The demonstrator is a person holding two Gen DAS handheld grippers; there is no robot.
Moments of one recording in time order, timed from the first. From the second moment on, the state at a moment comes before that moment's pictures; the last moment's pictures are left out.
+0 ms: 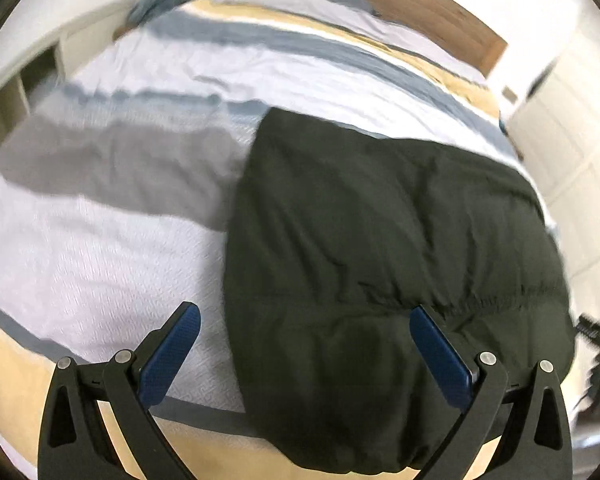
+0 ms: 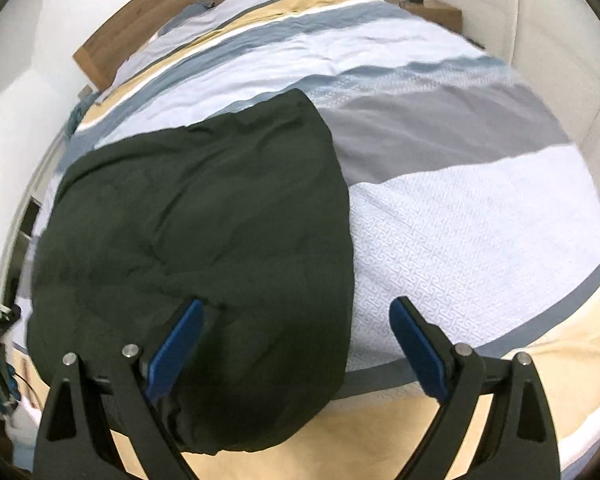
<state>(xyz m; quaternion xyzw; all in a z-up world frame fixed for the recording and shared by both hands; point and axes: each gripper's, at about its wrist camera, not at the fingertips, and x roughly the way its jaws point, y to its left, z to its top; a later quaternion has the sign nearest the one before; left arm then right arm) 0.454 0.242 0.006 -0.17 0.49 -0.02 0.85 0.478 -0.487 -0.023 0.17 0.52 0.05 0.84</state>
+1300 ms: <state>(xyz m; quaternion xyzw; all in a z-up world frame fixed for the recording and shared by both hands) 0.520 0.212 -0.134 -0.47 0.54 -0.20 0.67 0.563 -0.447 -0.164 0.38 0.57 0.28 0.67</state>
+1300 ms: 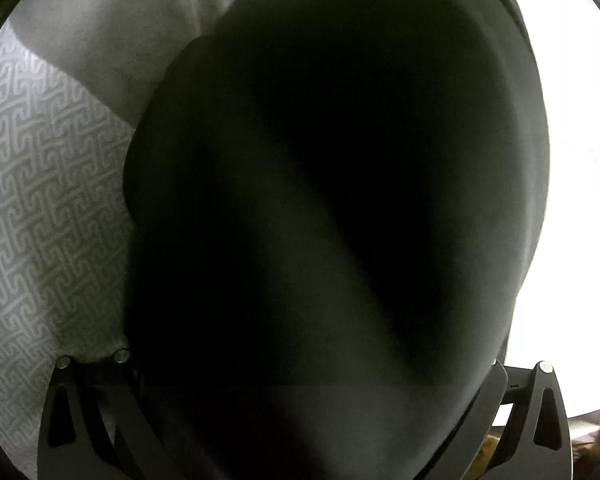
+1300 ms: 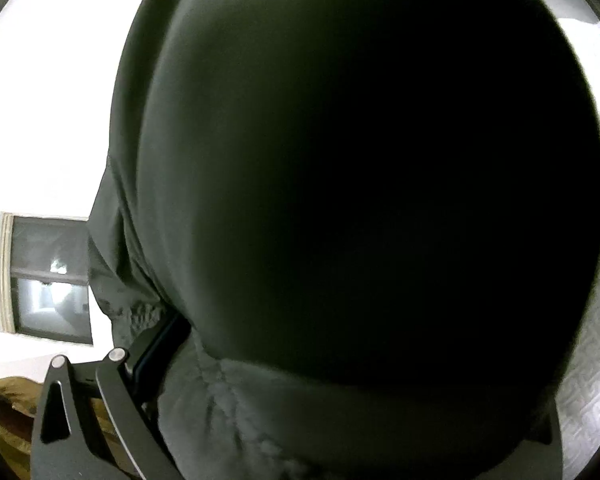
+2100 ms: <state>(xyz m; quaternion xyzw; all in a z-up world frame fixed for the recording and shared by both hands) 0.448 0.187 -0.017 -0.50 0.43 -0.24 0.71 0.566 -0.386 -0.057 0.36 0.51 0.30 0.72</state>
